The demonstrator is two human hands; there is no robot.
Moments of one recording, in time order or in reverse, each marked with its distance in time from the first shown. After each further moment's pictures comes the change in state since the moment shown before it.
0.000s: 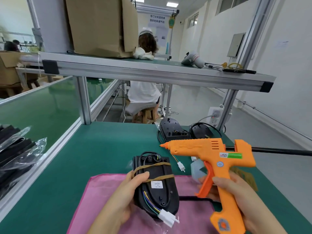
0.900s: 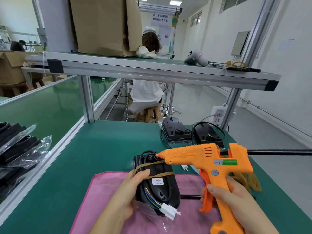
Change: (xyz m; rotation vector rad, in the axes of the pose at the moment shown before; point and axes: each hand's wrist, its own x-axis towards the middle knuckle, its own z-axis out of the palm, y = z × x) left_hand 0.004 -0.003 -0.001 -0.026 0.047 -0.023; right_hand -0.022 -0.001 0.014 -0.301 0.066 -0.054
